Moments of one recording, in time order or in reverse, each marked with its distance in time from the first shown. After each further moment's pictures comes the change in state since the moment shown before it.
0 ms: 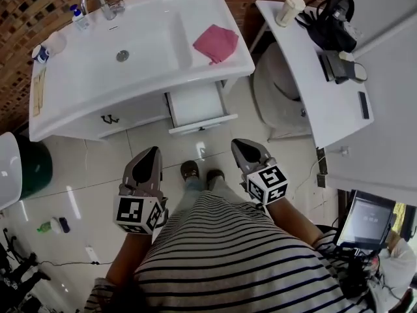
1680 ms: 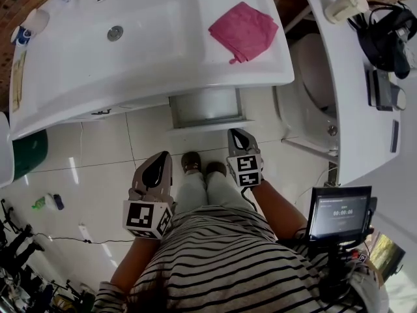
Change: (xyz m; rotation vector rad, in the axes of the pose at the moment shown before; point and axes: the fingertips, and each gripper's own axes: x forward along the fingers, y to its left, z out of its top) left arm 0.119 0.032 -0.112 -0.120 0.169 0.093; right arm 0.196 -0.107 -0.155 -0.075 0.201 -0.117
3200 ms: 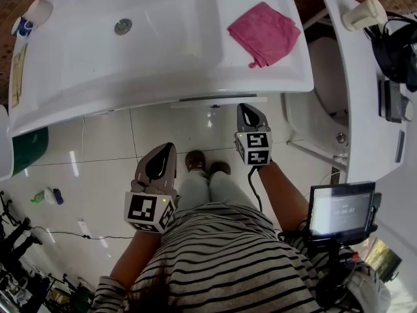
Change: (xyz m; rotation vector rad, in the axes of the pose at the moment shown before) left arm 0.025 0.031 0.006 -0.018 -0.012 0.000; right arm 0.062 -0.033 0.060 0.002 -0.065 -0.049
